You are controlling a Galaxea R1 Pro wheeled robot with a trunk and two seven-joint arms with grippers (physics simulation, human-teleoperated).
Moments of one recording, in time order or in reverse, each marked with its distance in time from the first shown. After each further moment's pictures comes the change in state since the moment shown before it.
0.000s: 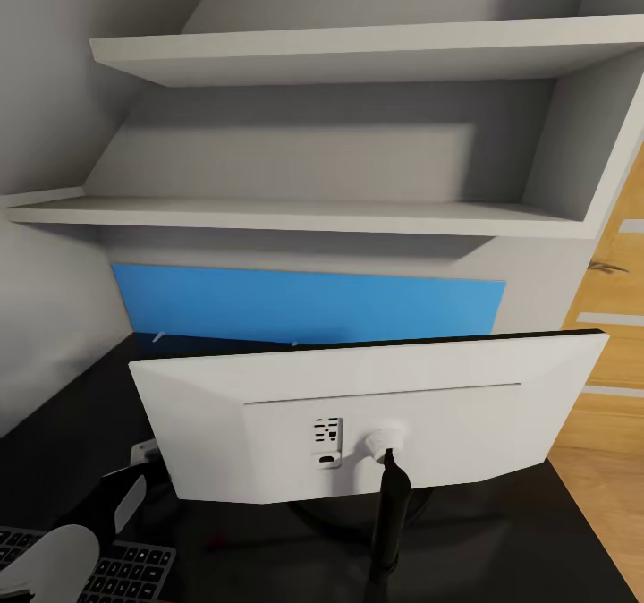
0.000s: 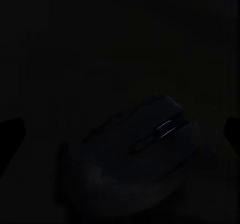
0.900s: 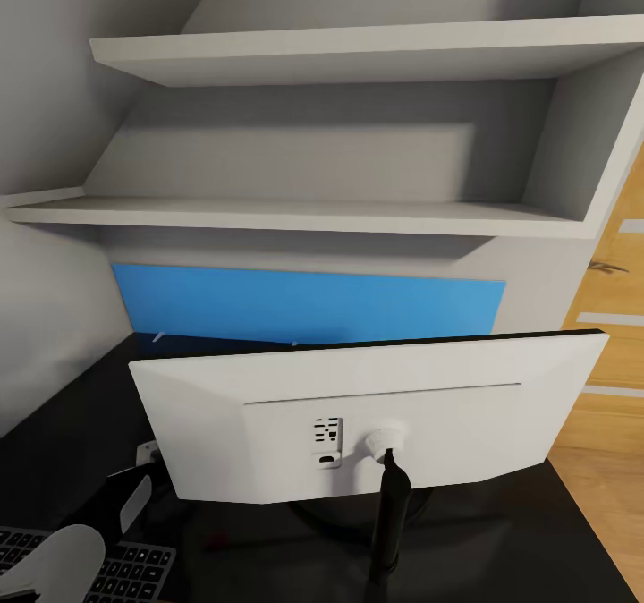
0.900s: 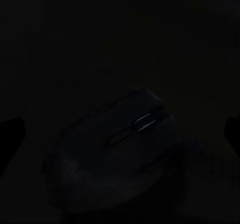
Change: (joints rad) left arm 0.000 -0.017 0.000 0.000 0.001 -0.001 0.001; right arm 0.000 0.000 0.000 0.000 0.000 0.019 0.000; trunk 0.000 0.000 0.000
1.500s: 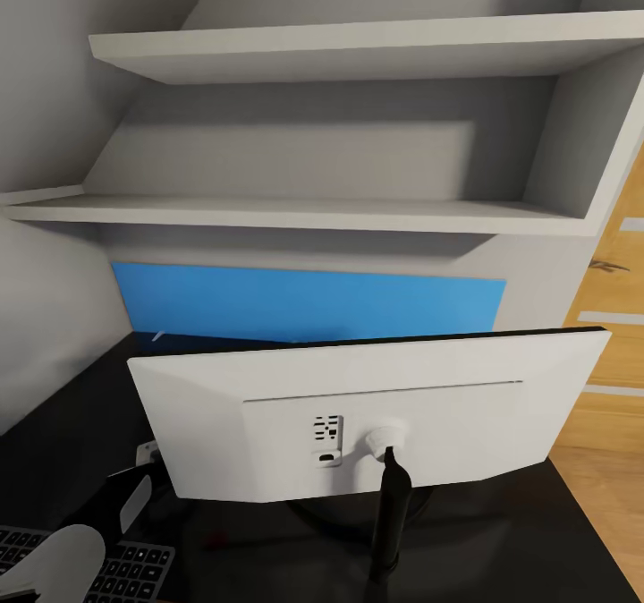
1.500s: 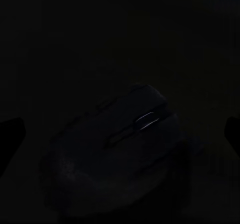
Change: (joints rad) left arm 0.000 0.000 0.001 0.000 0.000 0.002 0.002; right arm 0.000 0.000 0.000 0.000 0.000 0.000 -0.001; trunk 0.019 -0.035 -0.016
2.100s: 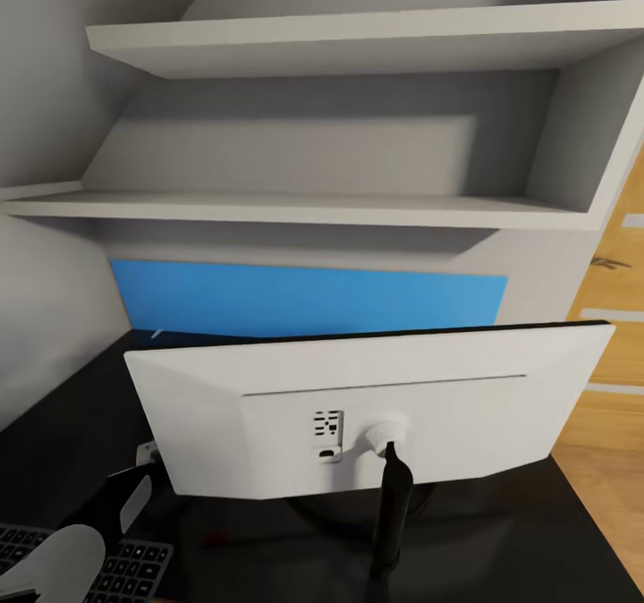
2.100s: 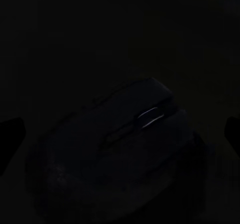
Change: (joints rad) left arm 0.000 0.000 -0.001 0.000 0.000 0.001 0.001; right arm 0.000 0.000 0.000 0.000 0.000 0.000 0.000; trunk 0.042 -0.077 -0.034
